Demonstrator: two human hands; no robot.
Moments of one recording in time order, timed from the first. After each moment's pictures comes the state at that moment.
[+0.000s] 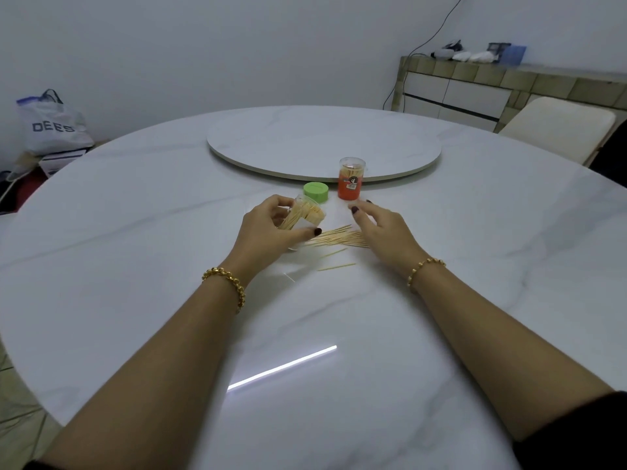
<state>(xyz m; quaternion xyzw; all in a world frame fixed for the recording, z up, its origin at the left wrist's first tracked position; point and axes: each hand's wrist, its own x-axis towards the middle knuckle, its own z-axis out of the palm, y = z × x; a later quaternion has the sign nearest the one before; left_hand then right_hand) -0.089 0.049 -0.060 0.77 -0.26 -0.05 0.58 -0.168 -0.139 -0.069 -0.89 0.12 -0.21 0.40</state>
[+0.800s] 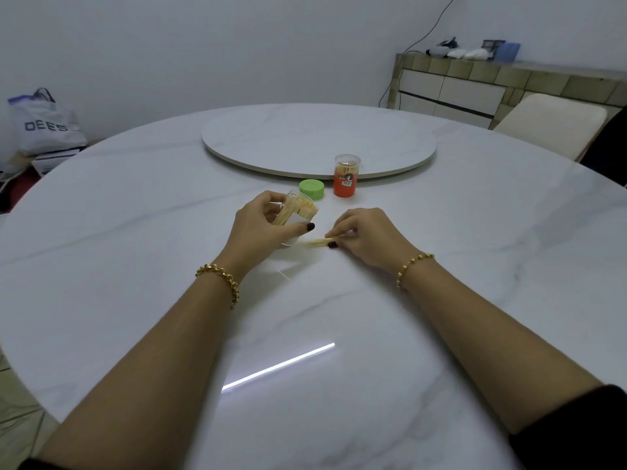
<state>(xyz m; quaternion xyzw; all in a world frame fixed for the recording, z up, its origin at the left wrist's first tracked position) -0.090 0.051 -0.058 0.77 -0.25 -0.04 0.58 -0.157 -0.141 -0.077 -0.96 0.01 -0.18 0.21</state>
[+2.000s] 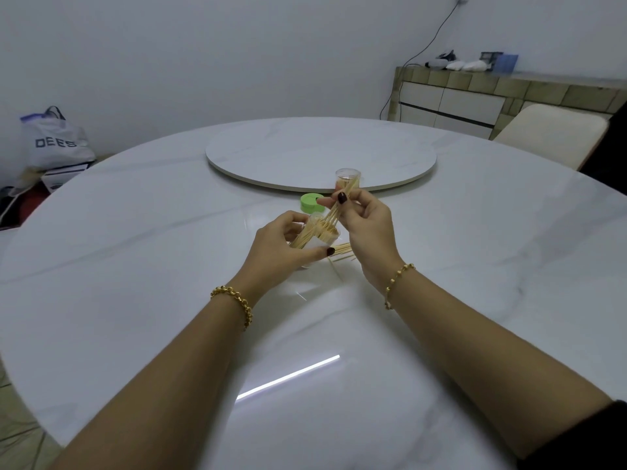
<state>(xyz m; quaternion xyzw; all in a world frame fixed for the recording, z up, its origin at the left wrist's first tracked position) -0.105 0.040 -0.059 0.75 -0.31 -0.07 0.58 -0.159 -0.094 -0.048 -0.64 0.08 -0.33 0.69</state>
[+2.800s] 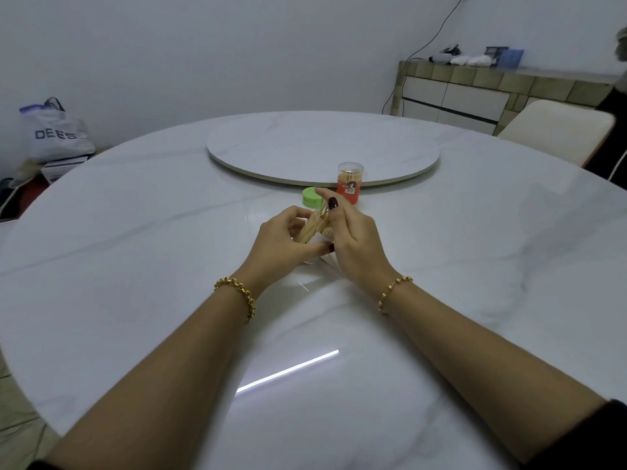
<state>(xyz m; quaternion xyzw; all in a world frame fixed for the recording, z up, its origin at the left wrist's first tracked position) -0.105 0.036 -0.061 0.76 -0.30 -0.08 0.58 -0.165 -0.085 -0.067 -0.81 0.01 -0.32 0.49</state>
